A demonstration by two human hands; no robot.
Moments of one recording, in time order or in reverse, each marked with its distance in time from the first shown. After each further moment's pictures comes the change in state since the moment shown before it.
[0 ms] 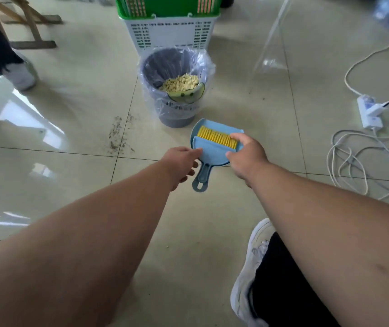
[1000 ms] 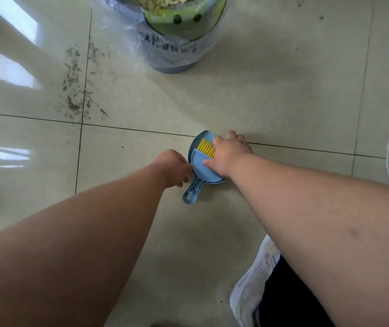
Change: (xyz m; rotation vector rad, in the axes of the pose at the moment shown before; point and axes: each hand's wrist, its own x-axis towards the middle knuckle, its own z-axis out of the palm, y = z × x) left_hand 0.183 -0.098 0.017 0.532 -0.178 -0.273; right_hand 0.145 0.088 0.138 -1.015 -0.562 -0.014
